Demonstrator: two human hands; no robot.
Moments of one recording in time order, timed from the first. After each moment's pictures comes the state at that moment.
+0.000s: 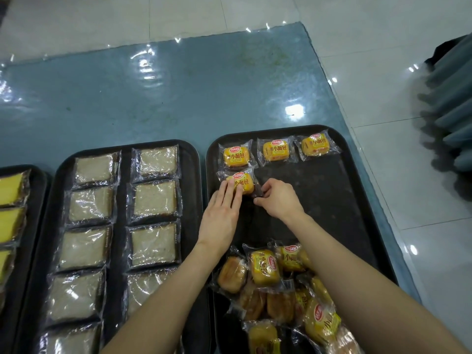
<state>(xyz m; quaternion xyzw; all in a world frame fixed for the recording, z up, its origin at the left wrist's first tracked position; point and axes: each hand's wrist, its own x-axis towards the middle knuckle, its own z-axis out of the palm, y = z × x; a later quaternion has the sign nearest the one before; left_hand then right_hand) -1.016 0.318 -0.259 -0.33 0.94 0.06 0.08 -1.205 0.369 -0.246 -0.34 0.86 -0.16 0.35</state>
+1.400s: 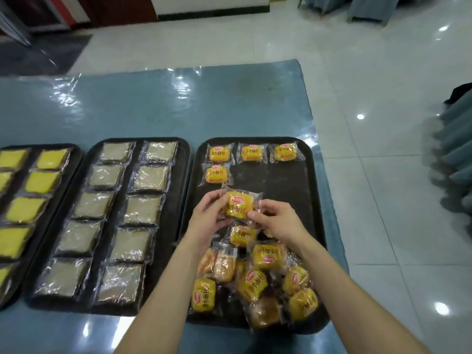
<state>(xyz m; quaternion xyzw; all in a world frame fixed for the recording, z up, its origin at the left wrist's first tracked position) -1.051 0.443 -0.165 -0.53 0.39 0.70 -0.28 -1.245 0.530 -0.160 -0.35 0.68 -0.39 0.52</state>
